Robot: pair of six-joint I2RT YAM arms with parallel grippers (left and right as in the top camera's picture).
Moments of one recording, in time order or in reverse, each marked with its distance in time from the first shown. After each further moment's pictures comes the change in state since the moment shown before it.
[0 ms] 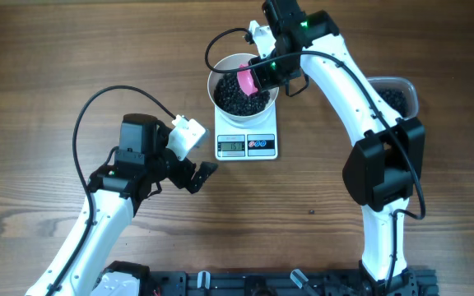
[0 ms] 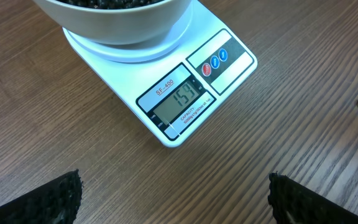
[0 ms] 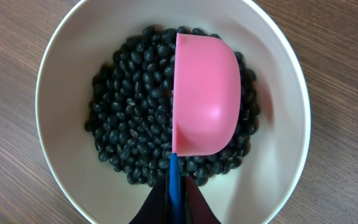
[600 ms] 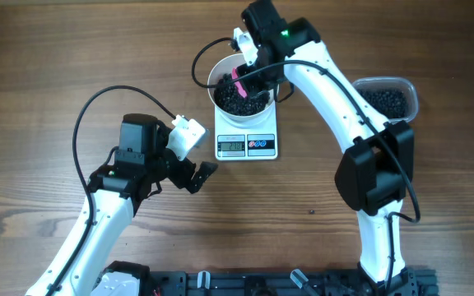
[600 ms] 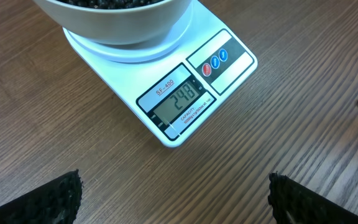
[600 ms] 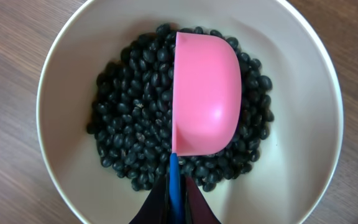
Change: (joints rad) left arm 0.000 0.000 0.000 0.000 0.000 0.000; right arm 0.070 0.000 0.000 0.009 0.107 0.000
